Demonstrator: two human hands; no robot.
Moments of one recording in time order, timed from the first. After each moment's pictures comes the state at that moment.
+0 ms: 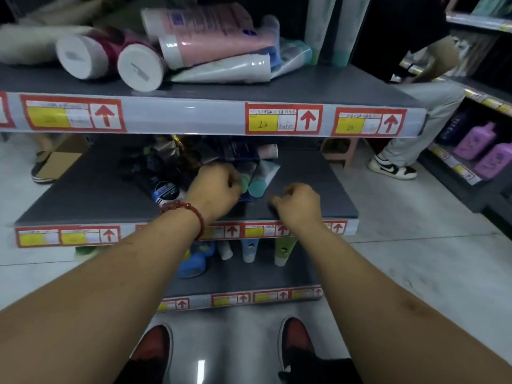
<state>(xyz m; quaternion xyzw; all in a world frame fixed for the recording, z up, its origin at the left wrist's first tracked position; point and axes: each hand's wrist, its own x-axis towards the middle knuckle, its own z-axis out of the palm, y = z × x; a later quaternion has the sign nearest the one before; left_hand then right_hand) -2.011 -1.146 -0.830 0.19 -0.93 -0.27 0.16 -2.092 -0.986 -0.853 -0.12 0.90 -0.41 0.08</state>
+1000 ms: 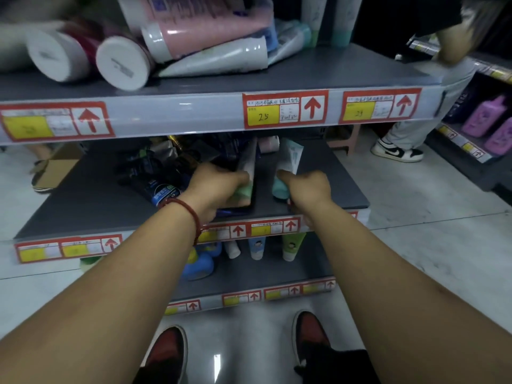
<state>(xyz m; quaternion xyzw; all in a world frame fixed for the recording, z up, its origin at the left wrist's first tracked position) -2.030 -1.148 -0.830 0.33 -0.67 -0.66 0.10 -2.115 -0.999 -0.851 0.01 0.81 -0.58 0.12</state>
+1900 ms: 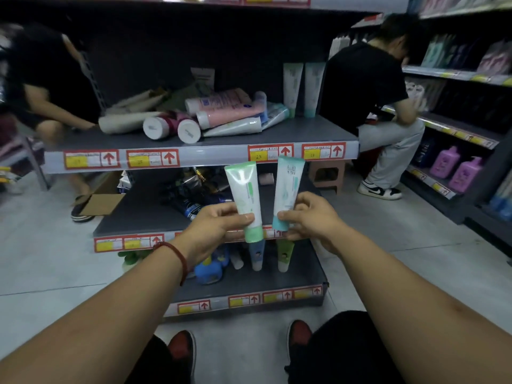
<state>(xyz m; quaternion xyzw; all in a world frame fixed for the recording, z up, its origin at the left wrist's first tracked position) -1.870 -1.082 -0.773 0.14 -0.66 -0.74 0.07 -1.983 -0.895 -0.756 -0.16 0.77 -0.58 0.21</state>
